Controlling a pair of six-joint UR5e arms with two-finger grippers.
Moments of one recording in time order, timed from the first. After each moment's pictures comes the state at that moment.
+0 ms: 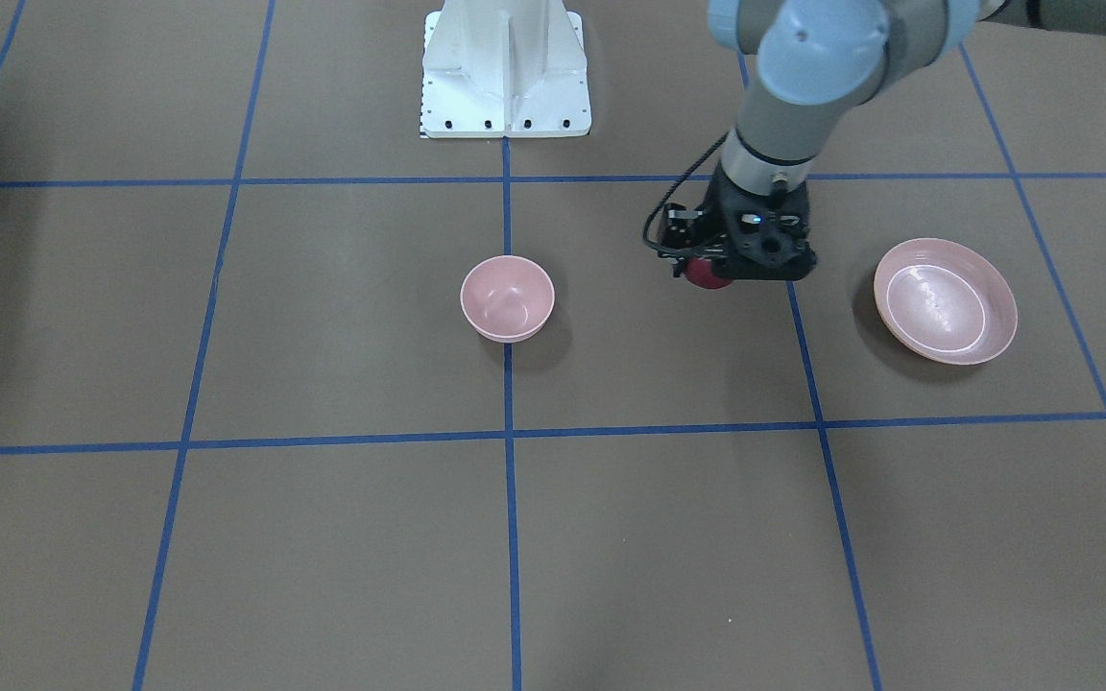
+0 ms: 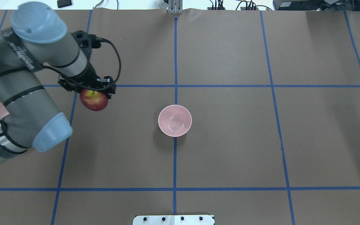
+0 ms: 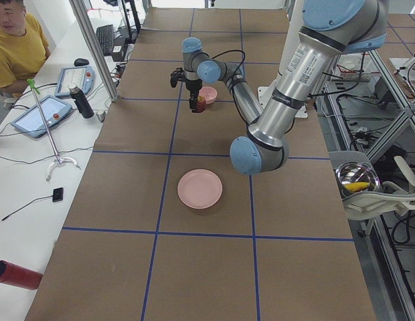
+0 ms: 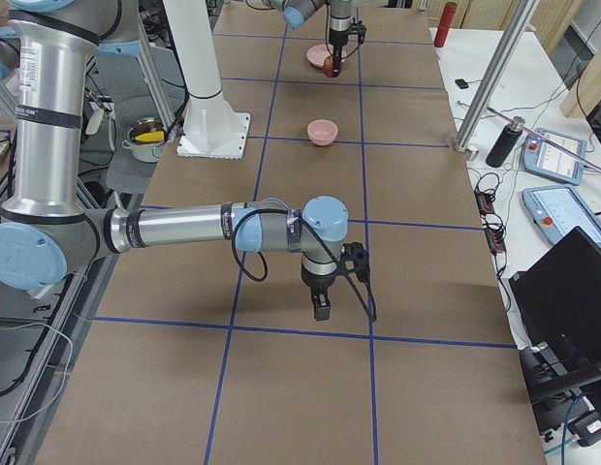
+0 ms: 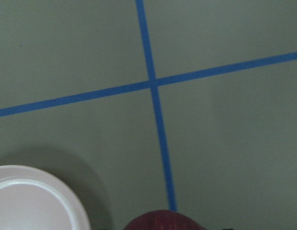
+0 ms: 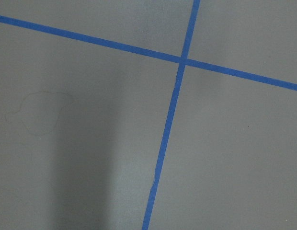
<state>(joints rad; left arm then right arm) -0.72 -2.22 -1.83 -1.33 -2.04 -1.01 1.52 -1.72 1.84 -1.66 2.29 -0.15</state>
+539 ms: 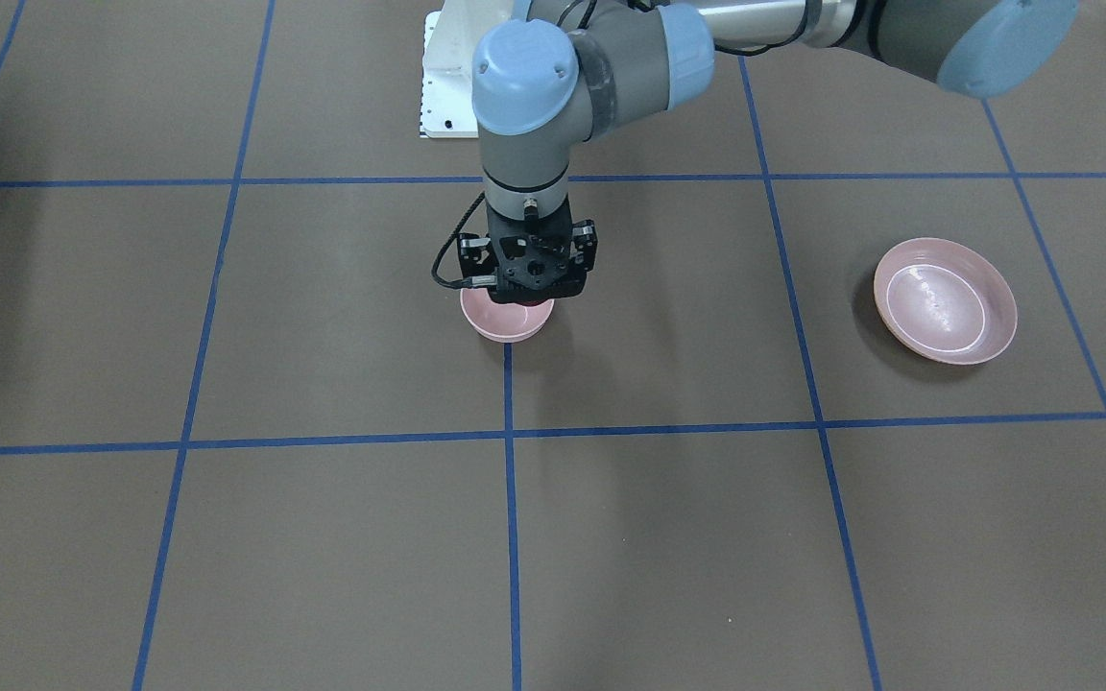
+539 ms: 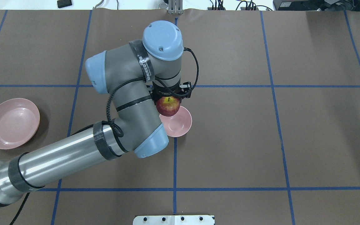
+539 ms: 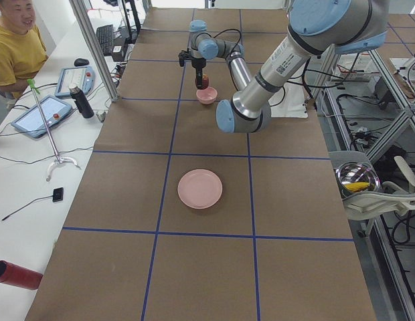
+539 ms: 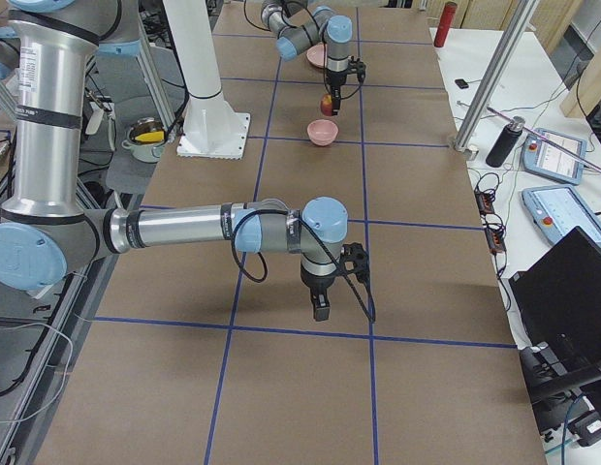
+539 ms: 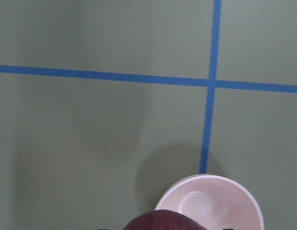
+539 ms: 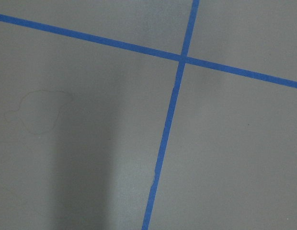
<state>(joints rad) -0.57 -2.55 -1.45 -1.43 -1.93 -1.25 1.52 -1.72 1.84 -1.66 2.30 -0.15</state>
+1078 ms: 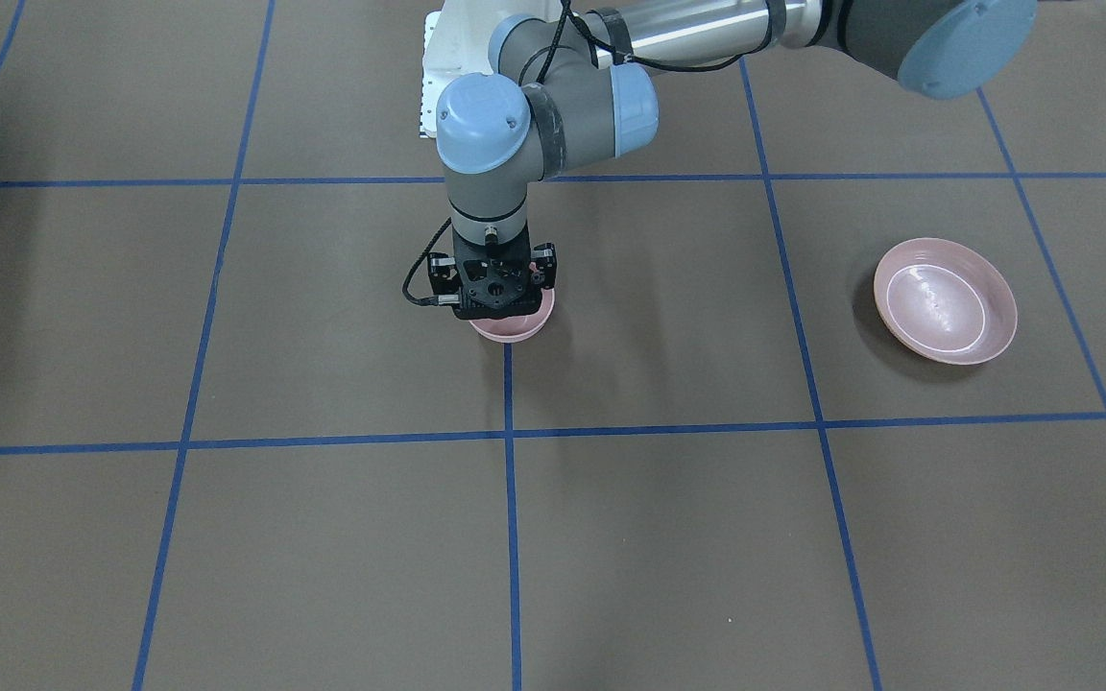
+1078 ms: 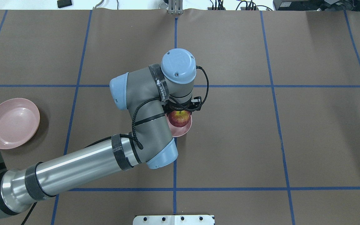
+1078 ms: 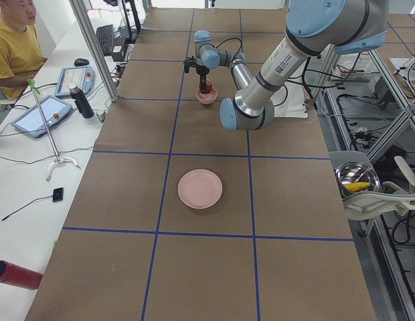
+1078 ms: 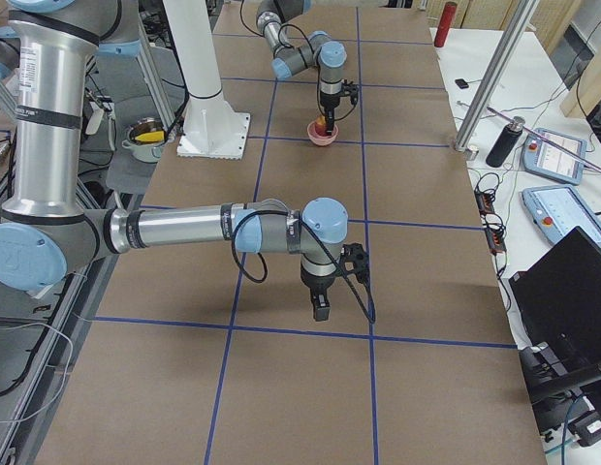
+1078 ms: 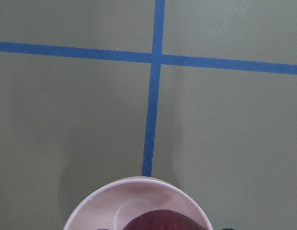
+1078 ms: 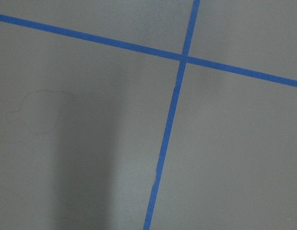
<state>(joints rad) -0.51 -2.54 -1.38 -1.55 -1.90 -1.28 1.52 -1.72 1.84 -1.66 2.30 -0.15</state>
